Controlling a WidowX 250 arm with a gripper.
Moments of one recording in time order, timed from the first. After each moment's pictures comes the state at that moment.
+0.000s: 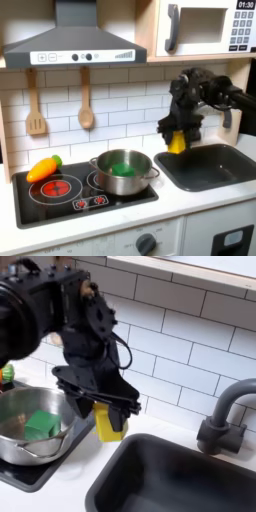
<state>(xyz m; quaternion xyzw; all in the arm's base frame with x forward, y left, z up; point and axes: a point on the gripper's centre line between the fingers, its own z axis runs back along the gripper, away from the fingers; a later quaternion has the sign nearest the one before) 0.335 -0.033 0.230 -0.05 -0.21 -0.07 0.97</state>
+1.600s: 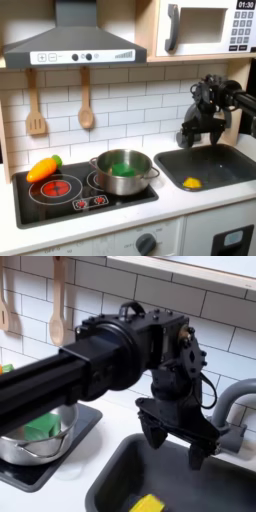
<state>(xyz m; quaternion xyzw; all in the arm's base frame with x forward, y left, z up) 0.356 -0.112 0.200 -0.09 -0.18 -0.15 0.97</state>
